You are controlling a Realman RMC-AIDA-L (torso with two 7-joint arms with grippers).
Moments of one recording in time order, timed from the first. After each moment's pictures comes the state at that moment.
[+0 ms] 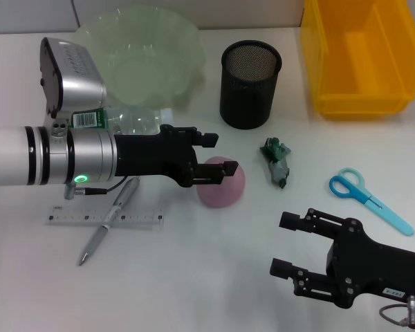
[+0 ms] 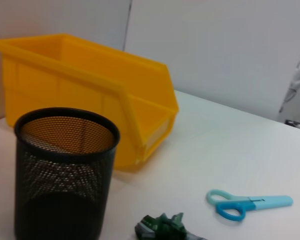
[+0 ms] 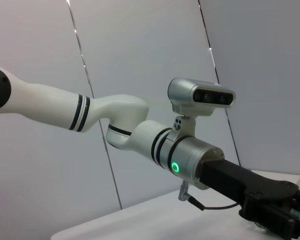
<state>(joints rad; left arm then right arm) -0.61 -2.08 1.23 0.55 1.69 1.21 -1.40 0.29 2.08 -0.92 -0.27 -1.66 -1.74 0.81</state>
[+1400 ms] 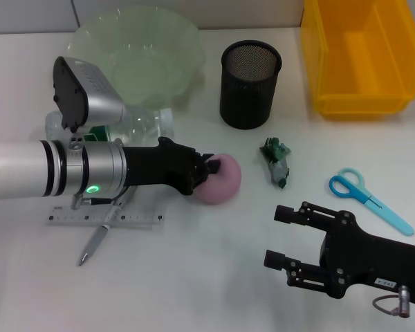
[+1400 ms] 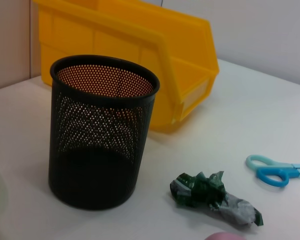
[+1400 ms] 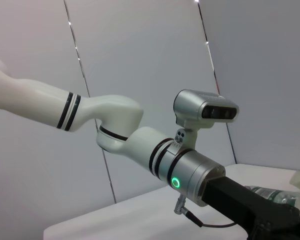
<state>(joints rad) -0.61 -2.08 1.39 0.50 1.58 1.02 -1.40 0.32 2.09 -0.92 -0.27 -1.66 -1.70 0.81</state>
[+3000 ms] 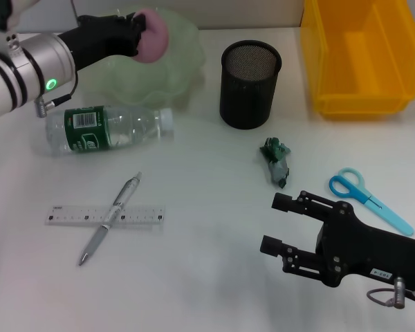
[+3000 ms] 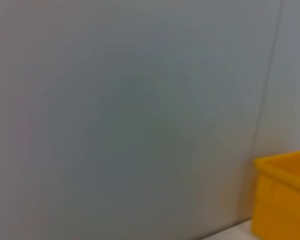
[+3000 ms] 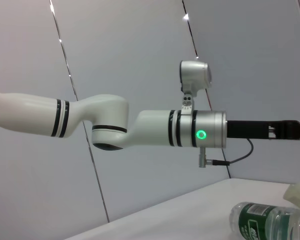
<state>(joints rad) -0.60 -2.08 1.24 0.66 1.36 0.68 -1.41 0.34 2.09 -0.92 -0.22 -1.61 -1.70 0.81</state>
